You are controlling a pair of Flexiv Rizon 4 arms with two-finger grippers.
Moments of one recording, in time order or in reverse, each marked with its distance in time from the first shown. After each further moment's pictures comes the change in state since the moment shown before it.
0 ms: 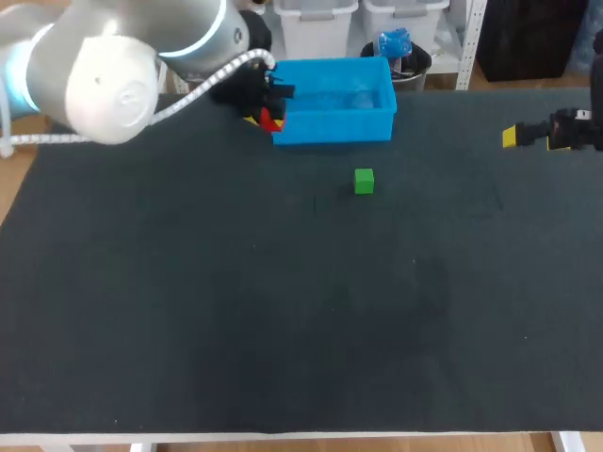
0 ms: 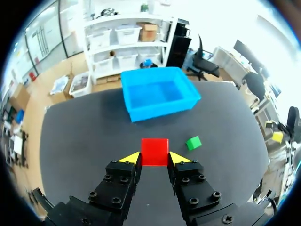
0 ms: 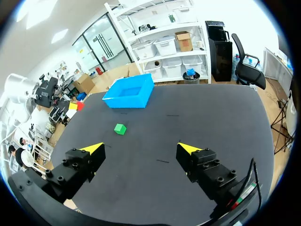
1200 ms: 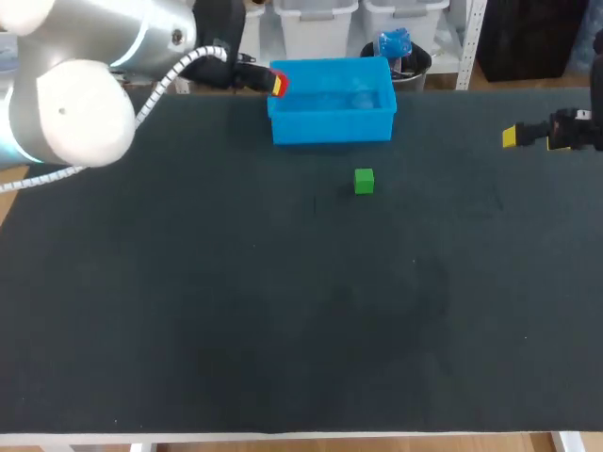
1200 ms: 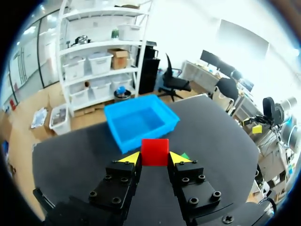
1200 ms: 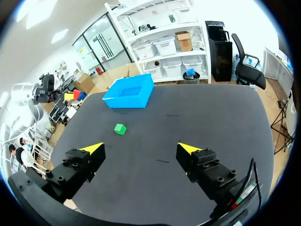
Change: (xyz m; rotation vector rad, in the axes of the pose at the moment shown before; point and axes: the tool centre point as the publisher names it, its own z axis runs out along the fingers) left arm -0.048 0.002 -0.015 0.220 -0.228 0.183; right arm 0.000 0.000 0.000 0.000 0.000 0.000
